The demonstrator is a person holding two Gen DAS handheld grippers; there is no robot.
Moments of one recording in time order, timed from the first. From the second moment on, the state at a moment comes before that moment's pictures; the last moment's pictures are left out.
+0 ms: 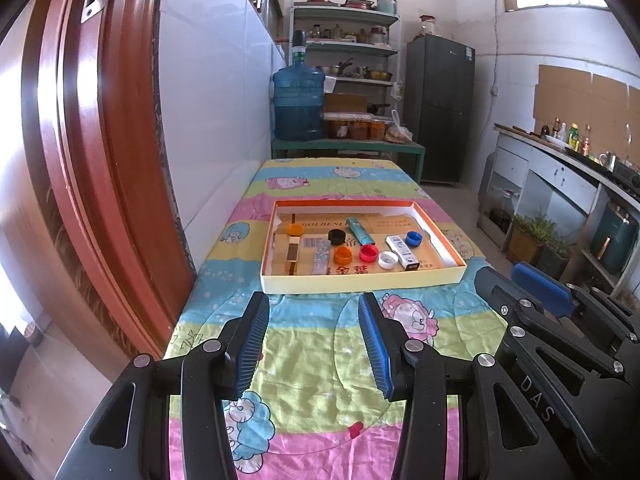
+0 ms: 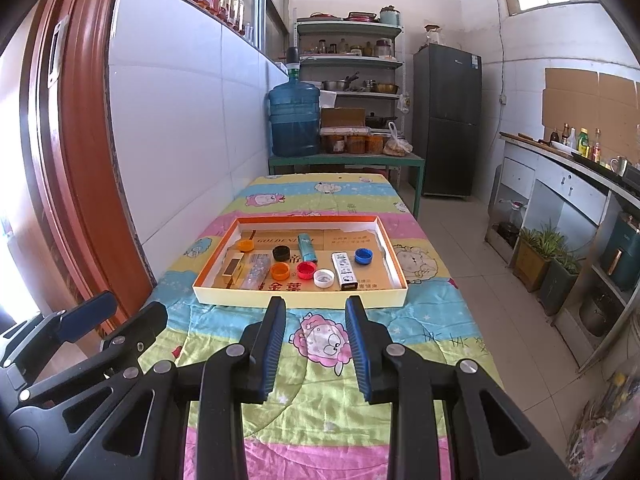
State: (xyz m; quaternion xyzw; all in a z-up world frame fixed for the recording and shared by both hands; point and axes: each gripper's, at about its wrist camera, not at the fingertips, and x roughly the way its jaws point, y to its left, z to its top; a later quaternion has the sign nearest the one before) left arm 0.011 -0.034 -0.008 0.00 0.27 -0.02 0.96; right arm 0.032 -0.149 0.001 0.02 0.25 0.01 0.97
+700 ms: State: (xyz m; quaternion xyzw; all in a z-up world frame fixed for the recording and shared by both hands) left arm 0.010 -0.034 -0.013 -0.01 0.28 -0.02 0.96; right arm 0.034 -0.143 -0.007 0.01 0.26 0.01 0.97
